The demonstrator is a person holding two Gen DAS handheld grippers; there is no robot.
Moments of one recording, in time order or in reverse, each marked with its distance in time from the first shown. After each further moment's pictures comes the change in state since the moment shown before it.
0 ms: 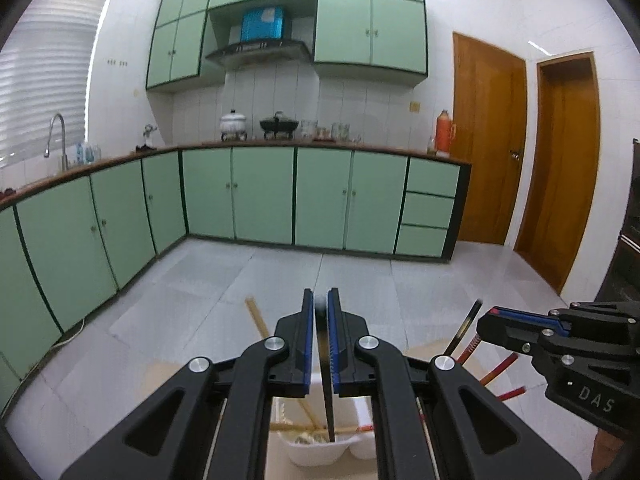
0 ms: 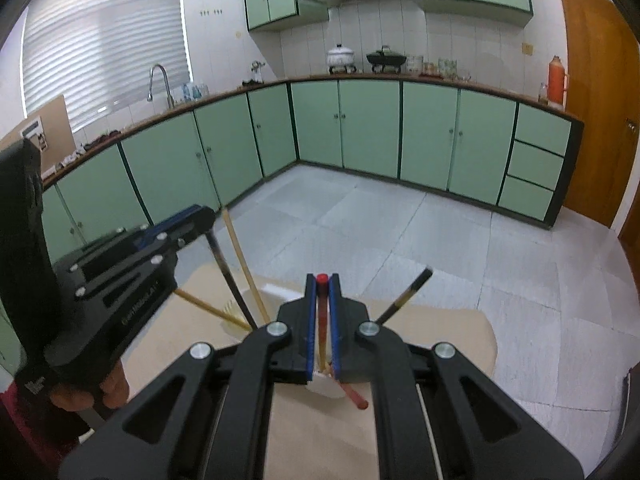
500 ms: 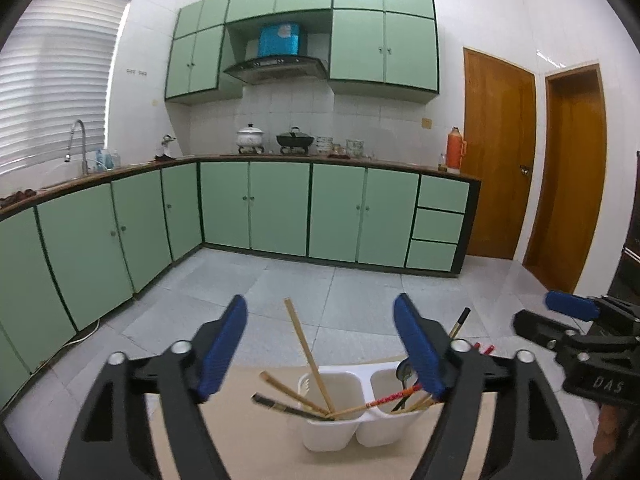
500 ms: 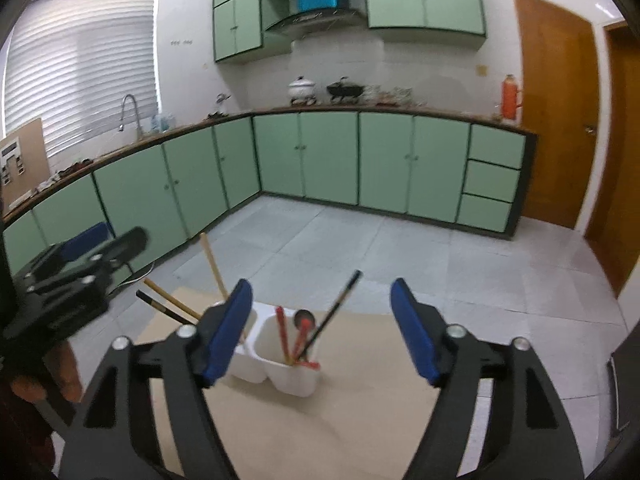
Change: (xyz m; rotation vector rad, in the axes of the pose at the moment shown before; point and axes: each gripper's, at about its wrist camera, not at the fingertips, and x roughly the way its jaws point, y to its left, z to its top) left arm -0.067 0.009 0.007 -0.026 -0.065 0.050; right arm -0.076 -0.007 -0.022 0.051 -0.151 -0.154
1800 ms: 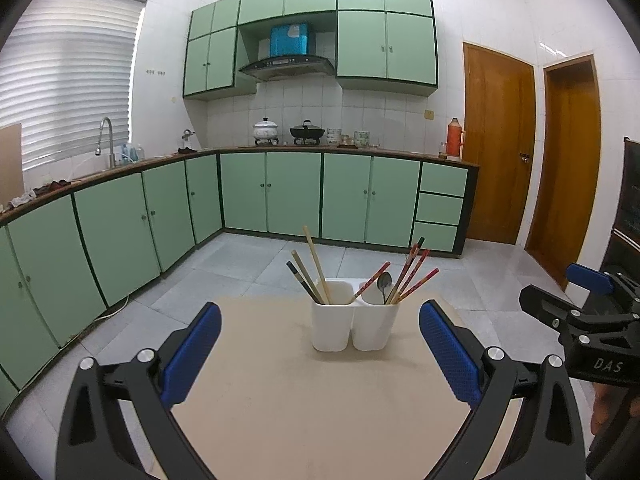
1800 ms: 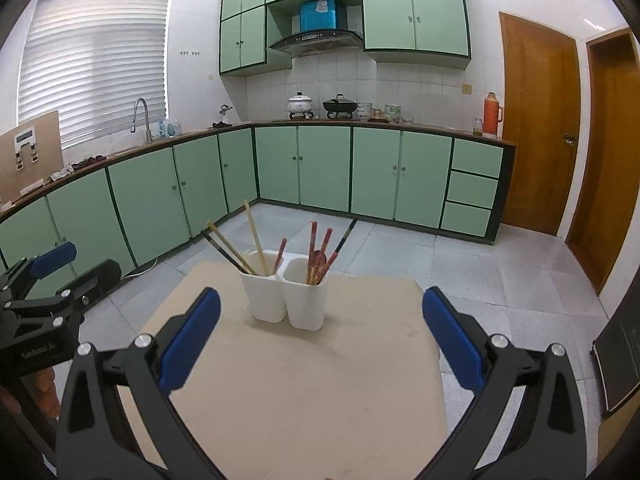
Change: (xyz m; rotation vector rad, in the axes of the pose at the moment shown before) left arm -0.177 -0.019 -0.060 0.011 0.041 0.046; right arm -0.149 0.028 -0.086 -0.023 -0.050 -0.025
